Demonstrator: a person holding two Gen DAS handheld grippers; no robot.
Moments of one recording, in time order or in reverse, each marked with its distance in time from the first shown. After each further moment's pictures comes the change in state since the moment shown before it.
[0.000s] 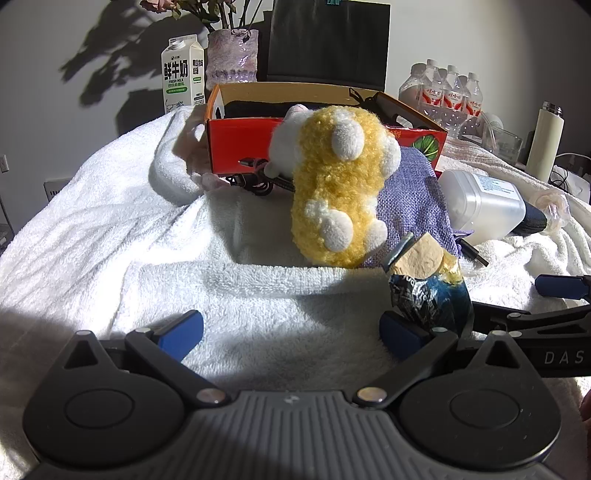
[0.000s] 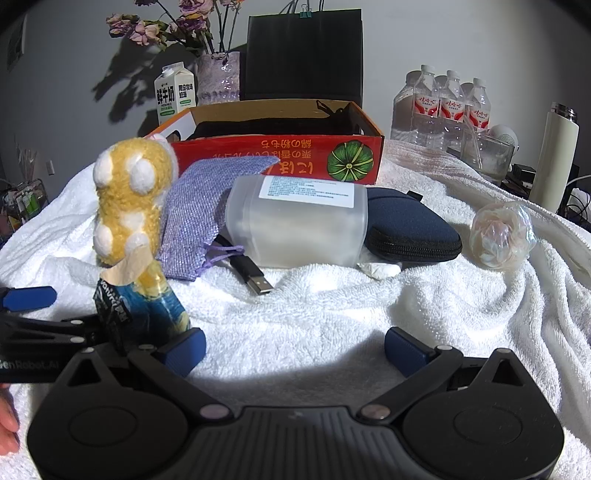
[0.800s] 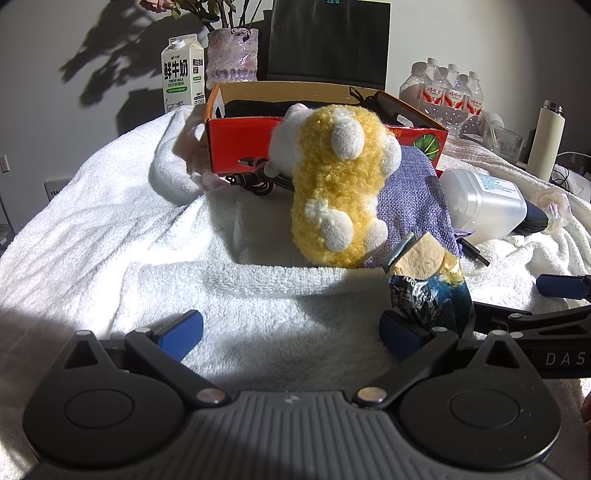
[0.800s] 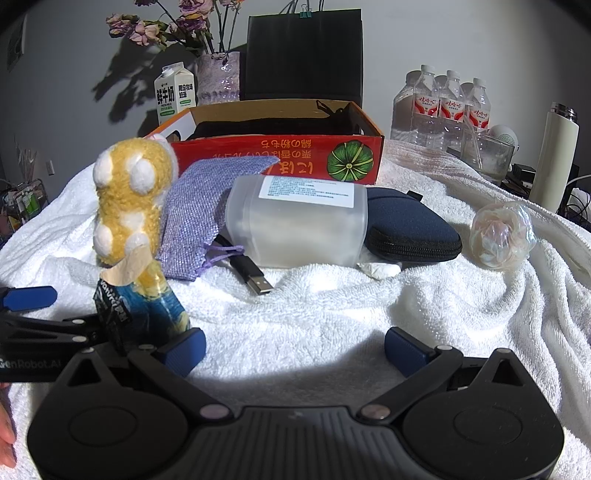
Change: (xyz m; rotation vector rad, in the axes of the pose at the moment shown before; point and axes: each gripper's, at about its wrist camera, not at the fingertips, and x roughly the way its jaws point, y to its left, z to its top) left arm 0.000 -0.005 0.001 0.002 0.002 0.004; right arm -0.003 0.008 -0.001 -0.001 0.000 -0.001
